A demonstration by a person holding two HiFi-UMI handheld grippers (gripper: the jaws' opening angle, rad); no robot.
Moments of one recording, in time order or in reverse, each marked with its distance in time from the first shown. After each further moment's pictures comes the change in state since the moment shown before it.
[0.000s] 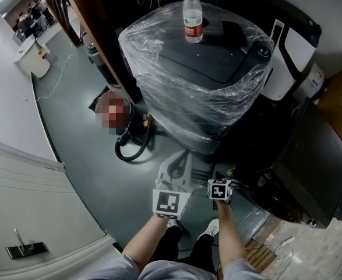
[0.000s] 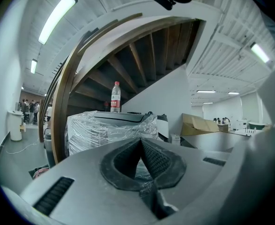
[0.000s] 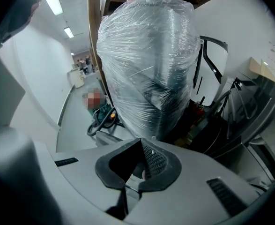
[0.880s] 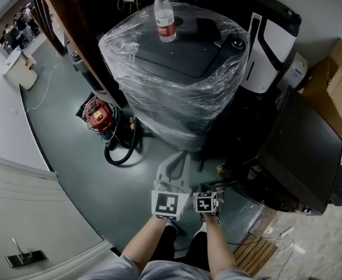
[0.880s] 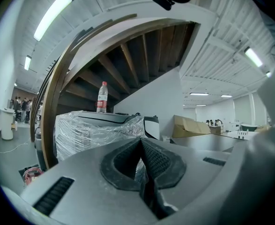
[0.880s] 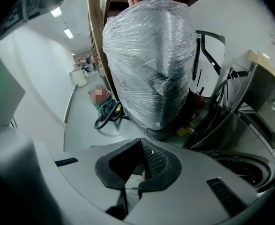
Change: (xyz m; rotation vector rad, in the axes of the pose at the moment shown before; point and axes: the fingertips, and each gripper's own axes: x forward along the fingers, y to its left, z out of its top) left arm 0.004 -0.063 0.001 0.002 -0.015 -0.083; right arm -0.047 0.027 -0.068 0.029 0.055 0.047
